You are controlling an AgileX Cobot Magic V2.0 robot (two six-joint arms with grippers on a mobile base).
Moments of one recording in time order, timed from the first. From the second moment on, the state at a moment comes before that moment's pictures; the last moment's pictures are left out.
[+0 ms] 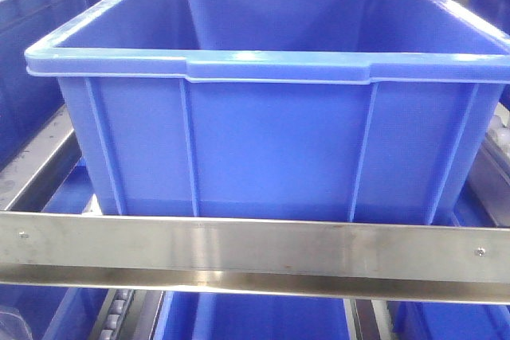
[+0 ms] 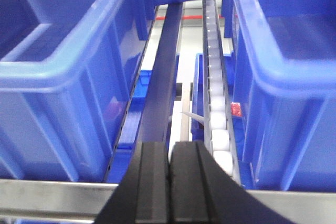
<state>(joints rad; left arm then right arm) -0.17 0.42 -0.41 -0.23 0.00 0.26 -0.01 -0.01 0.02 0.09 0.16 0.04</state>
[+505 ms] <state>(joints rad) -0.17 0.42 -0.41 -0.23 0.00 0.26 -0.01 -0.01 0.03 0.09 0.10 0.06</state>
